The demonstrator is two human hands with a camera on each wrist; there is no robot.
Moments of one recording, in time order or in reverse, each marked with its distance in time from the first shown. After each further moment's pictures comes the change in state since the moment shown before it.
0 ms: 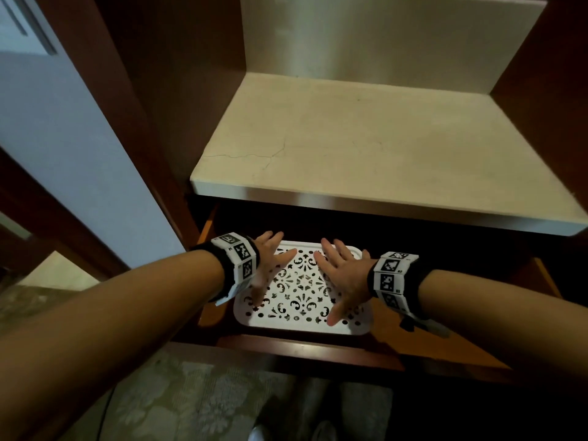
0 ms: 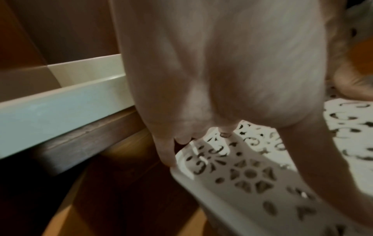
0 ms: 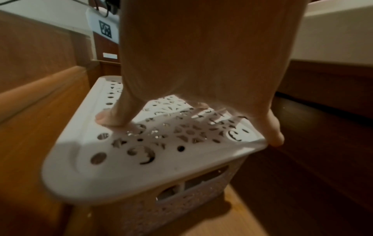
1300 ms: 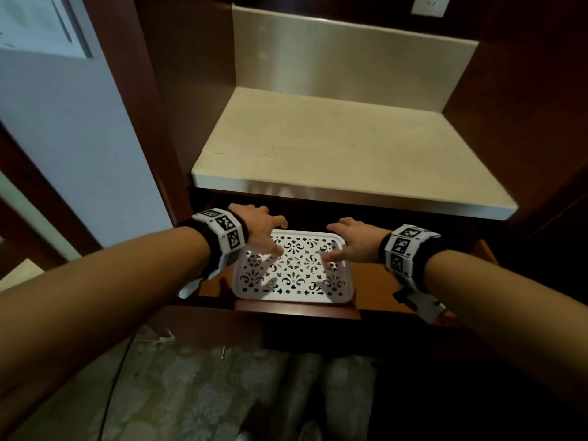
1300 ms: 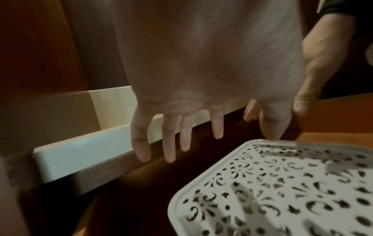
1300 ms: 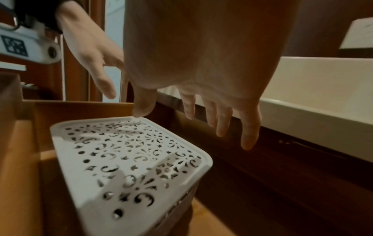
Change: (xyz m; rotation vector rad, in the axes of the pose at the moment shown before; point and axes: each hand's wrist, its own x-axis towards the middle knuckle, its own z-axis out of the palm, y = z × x) left_hand -0.057 0.004 -0.010 -0.071 0.366 -0.061; right_hand -0.062 0.014 -0.010 0.349 0.294 0.161
